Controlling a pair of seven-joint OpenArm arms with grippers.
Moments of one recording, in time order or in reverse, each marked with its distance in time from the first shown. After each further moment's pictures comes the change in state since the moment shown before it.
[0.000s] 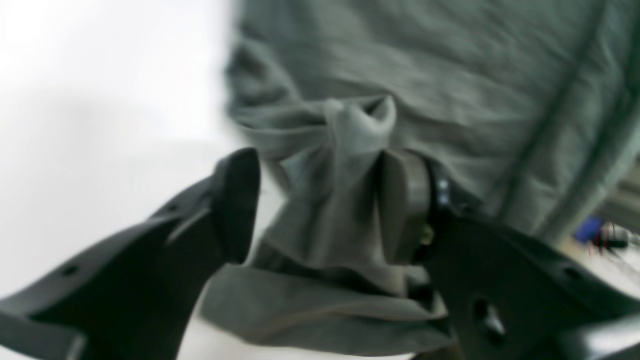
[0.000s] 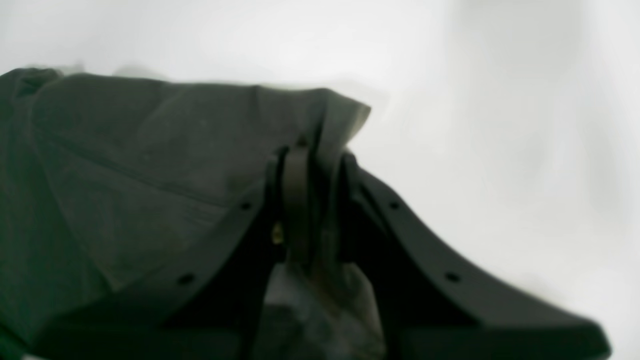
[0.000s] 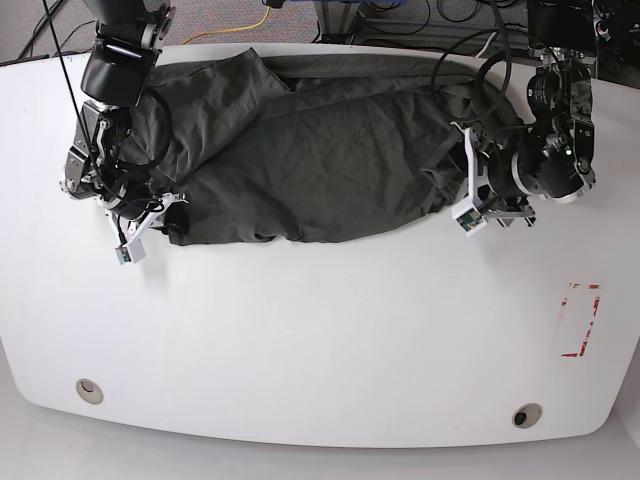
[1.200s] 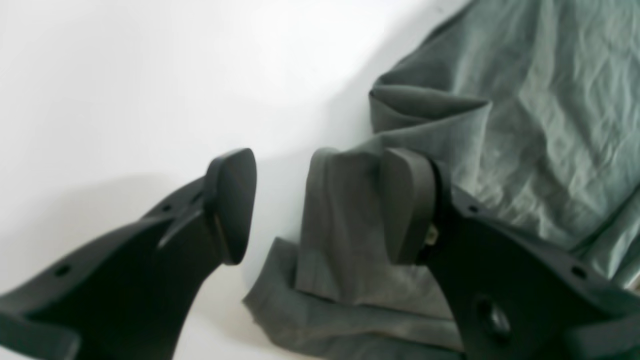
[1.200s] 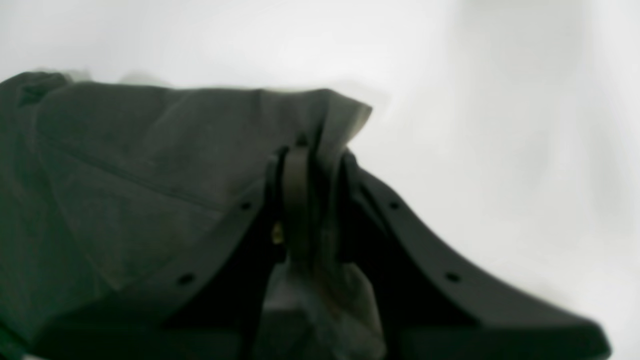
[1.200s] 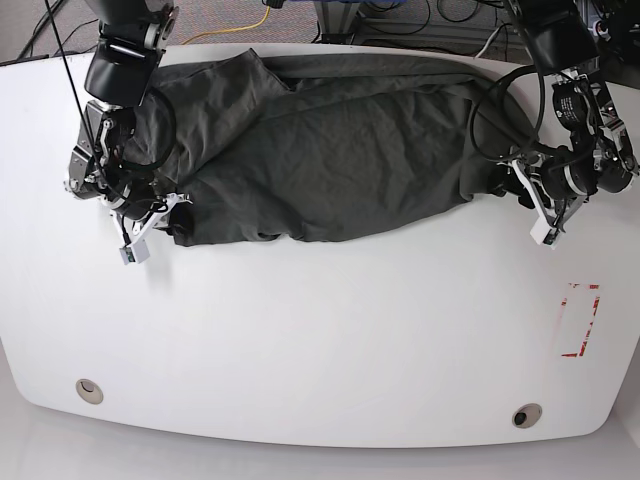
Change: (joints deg) left arm -3.9 6.5 -24.4 -17.3 0.2 0.0 -1.2; right arm 0.0 -1.1 0.0 0.0 0.1 0.0 0.1
